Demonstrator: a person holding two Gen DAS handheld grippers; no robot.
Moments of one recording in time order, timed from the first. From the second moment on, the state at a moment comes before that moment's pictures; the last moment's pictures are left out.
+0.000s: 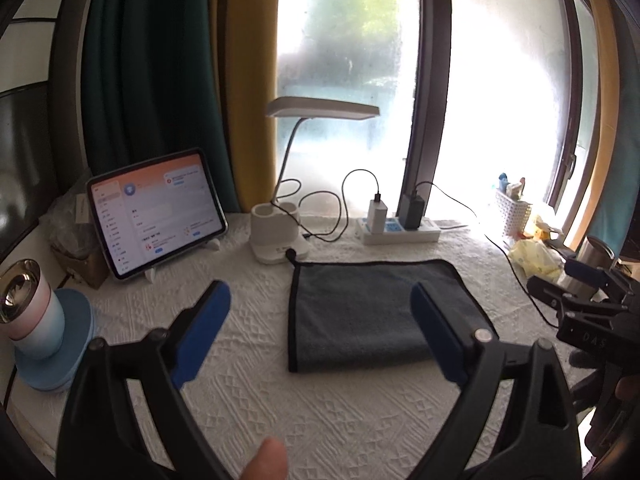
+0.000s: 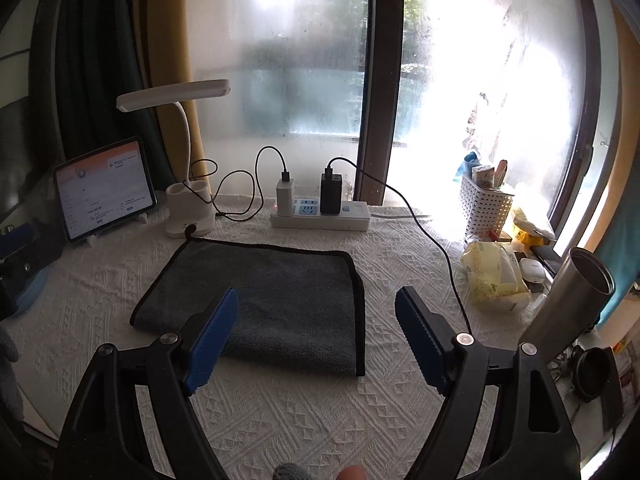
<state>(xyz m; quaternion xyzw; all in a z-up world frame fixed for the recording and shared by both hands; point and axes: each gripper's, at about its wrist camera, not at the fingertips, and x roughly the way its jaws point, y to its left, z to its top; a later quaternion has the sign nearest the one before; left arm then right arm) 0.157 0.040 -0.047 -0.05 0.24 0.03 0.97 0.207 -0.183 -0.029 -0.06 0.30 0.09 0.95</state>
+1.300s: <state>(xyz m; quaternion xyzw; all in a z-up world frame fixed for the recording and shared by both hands) -0.001 0.003 0.057 -0.01 0.08 0.02 1.00 0.031 -0.206 0.101 -0.05 0.11 0.07 0.99</state>
